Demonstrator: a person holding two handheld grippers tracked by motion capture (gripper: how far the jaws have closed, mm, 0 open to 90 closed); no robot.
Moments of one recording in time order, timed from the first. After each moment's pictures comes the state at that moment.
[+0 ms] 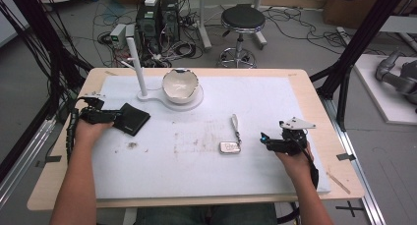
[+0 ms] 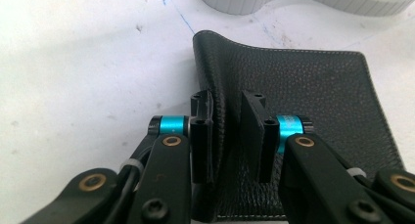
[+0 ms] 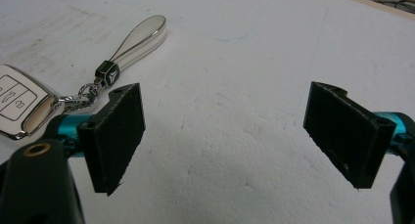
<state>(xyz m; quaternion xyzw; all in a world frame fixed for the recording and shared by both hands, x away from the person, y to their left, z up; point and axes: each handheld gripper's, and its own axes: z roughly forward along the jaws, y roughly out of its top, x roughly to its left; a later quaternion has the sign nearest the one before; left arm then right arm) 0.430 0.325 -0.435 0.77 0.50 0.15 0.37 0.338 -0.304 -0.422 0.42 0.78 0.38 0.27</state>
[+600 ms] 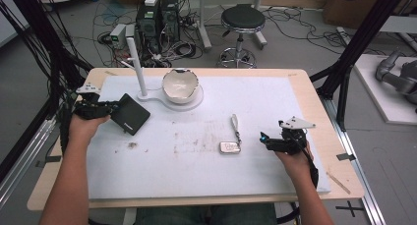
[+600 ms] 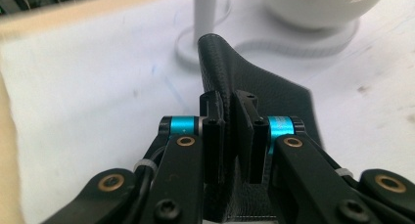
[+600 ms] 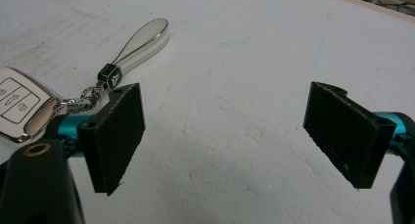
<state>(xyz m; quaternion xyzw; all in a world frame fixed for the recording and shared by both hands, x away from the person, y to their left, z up) 0.410 0.311 -0.375 0.77 0.44 0.21 0.41 0.340 -0.303 -0.422 0.42 0.78 0.38 0.27</state>
